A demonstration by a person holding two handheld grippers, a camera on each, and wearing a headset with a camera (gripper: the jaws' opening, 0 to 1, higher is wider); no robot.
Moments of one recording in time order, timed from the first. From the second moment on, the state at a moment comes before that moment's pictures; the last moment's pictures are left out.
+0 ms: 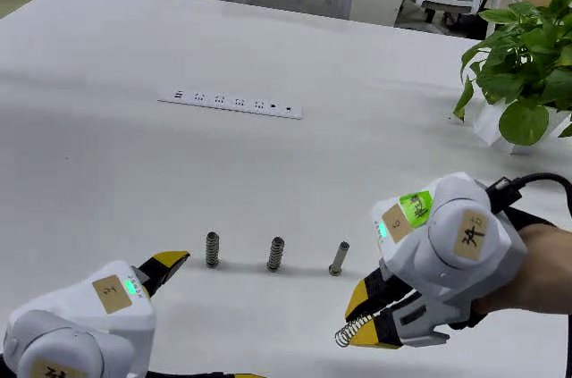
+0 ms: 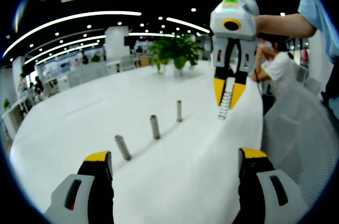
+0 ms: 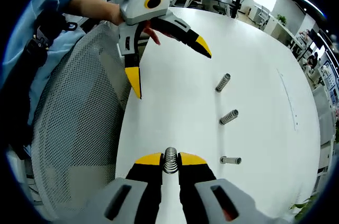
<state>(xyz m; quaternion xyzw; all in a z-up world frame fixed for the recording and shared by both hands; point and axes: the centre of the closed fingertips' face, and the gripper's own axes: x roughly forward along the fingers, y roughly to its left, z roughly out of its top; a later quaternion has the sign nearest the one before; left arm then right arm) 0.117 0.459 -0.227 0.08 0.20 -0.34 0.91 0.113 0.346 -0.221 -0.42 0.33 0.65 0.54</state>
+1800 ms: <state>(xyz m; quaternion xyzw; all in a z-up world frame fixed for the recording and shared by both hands) 0.114 0.491 -0.250 0.05 0.23 -0.31 0.92 0.221 0.342 -0.227 -0.53 0.33 0.61 0.49</state>
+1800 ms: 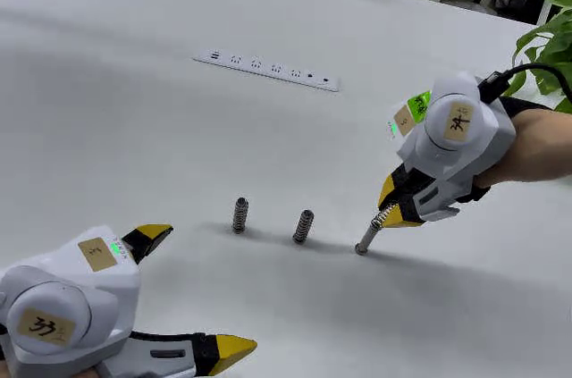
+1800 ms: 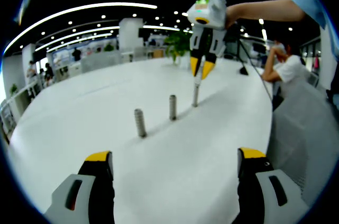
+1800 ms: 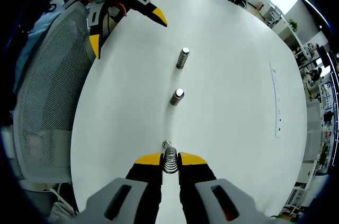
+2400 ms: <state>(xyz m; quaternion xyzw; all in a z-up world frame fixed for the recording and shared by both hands) 0.111 0.494 -0.255 0.05 0.24 -0.30 0.92 0.222 0.343 -0.246 -0.54 0.34 0.61 0.46</state>
